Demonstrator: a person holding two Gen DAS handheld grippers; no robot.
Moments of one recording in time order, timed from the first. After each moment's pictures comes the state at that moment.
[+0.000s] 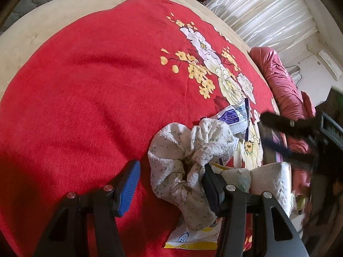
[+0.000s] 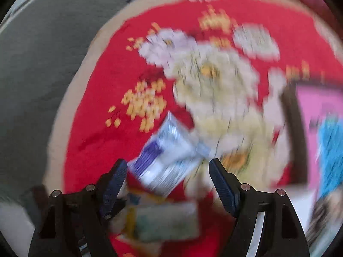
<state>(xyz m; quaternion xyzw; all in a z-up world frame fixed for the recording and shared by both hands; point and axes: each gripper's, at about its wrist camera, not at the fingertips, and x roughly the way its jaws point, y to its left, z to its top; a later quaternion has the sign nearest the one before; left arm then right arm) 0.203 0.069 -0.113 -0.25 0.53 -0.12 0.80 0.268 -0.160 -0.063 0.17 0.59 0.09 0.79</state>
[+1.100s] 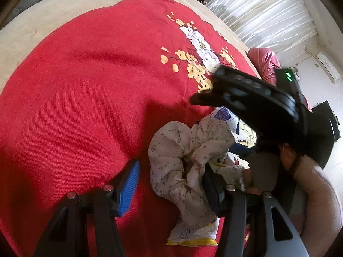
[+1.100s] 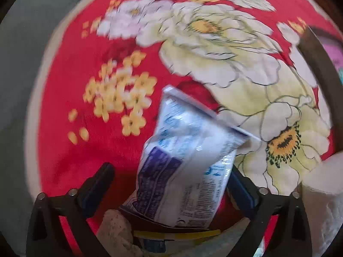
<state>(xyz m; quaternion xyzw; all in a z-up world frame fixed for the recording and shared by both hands) 0.202 0.072 -0.113 -0.26 0.54 -0.13 0.79 0.308 -0.110 -0.131 0.21 0.62 -0.04 0.76</state>
